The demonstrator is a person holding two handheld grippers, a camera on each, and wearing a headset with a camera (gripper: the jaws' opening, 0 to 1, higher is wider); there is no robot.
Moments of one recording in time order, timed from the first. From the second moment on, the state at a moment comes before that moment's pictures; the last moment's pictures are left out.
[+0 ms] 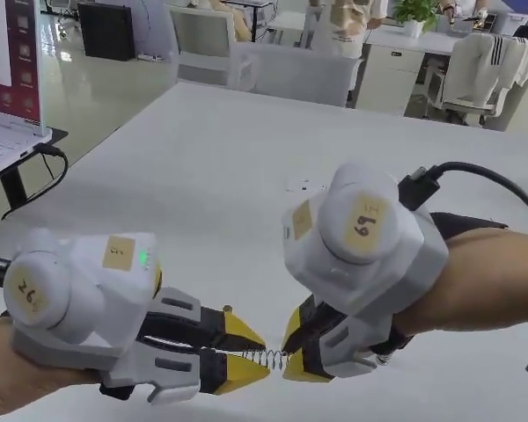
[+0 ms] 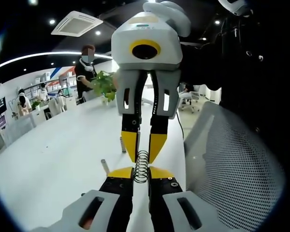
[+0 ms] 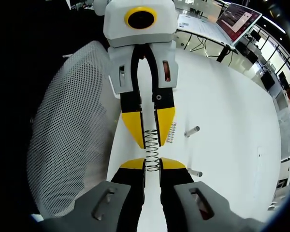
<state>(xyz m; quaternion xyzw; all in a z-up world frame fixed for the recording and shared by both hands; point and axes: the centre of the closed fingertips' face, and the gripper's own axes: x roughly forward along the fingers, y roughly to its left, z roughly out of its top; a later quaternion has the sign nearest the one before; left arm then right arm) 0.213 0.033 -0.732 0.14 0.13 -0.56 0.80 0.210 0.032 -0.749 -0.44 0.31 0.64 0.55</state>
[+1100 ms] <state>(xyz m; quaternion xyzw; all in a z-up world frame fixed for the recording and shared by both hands) 0.208 0.027 -0.719 0.12 0.11 -0.57 0.80 0.210 0.027 -0.762 -0.42 0.33 0.65 0.55</state>
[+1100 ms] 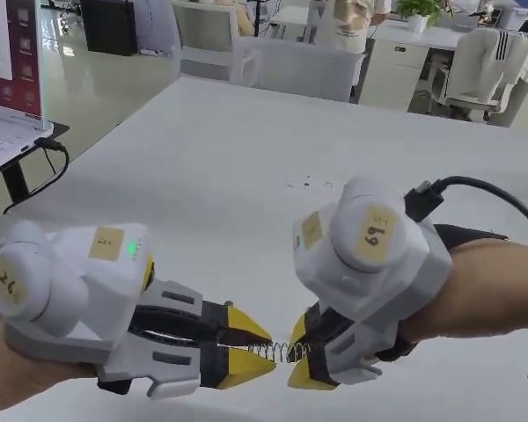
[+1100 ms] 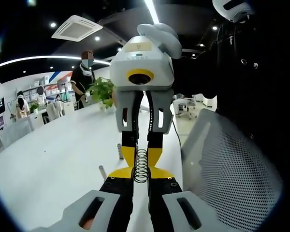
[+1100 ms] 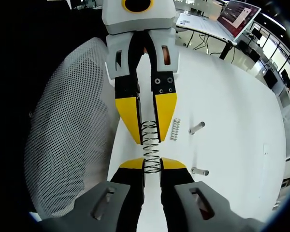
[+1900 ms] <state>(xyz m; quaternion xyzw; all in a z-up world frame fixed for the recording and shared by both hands) 0.206 0.025 -0.729 0.14 0.13 -0.57 0.80 0.200 0.042 -0.731 -0.42 0.30 0.66 0.55</state>
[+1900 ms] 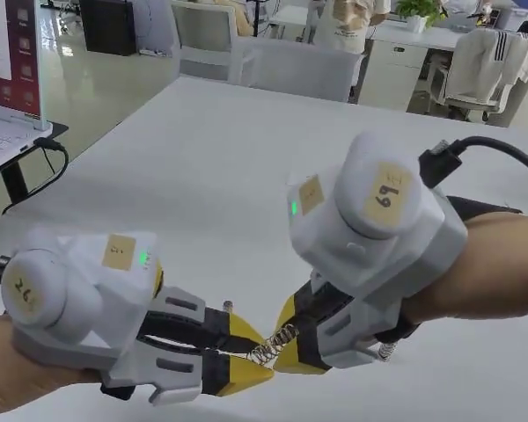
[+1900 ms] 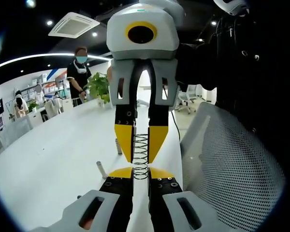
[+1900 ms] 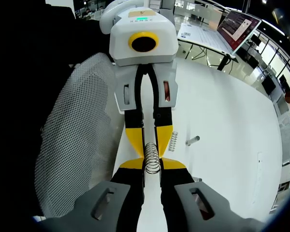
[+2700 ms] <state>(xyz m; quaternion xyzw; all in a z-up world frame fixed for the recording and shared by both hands) 0.203 0.024 -0.734 0.14 0.14 -0.58 0.79 0.195 0.047 -0.725 -0.42 0.30 0.66 0.55</state>
